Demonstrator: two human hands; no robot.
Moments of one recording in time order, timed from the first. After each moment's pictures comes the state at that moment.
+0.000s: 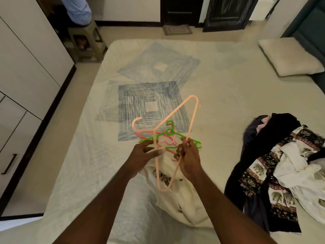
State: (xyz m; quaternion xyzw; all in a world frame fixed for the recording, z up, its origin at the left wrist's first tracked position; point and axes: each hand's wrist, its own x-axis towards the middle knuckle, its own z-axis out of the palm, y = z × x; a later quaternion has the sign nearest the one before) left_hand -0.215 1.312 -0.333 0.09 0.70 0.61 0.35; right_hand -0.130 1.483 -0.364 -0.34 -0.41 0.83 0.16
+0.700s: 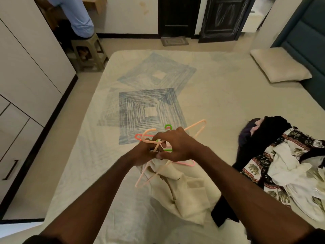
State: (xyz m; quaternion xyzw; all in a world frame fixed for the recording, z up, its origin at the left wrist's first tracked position) left_hand -0.220 1.312 -0.291 0.33 0.76 0.43 0.35; right_hand -0.141 1.499 -0.260 0.14 -0.97 0.19 0.00
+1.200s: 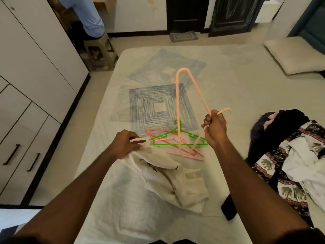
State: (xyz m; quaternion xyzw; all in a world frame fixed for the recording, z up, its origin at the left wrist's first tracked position) left_hand -0.242 1.231 -0.267 0.23 0.89 0.32 0.22; right_hand -0.142 1.554 -0.294 -0.35 -0.43 0.79 0.26
